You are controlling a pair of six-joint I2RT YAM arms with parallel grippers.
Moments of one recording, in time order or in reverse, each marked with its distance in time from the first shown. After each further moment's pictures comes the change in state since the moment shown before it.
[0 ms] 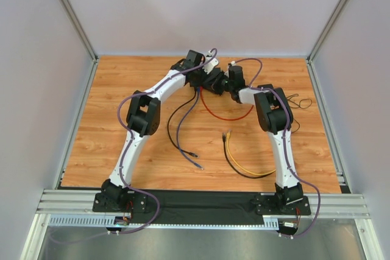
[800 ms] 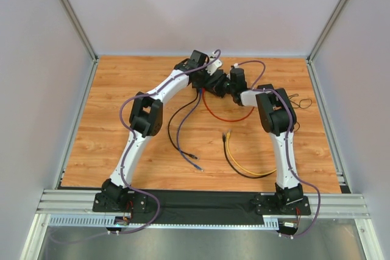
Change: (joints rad) left arm -0.021 0.035 0.081 -0.083 -0.021 0.001; right arm 0.002 -0.063 -0.107 0.034 0.043 0.009
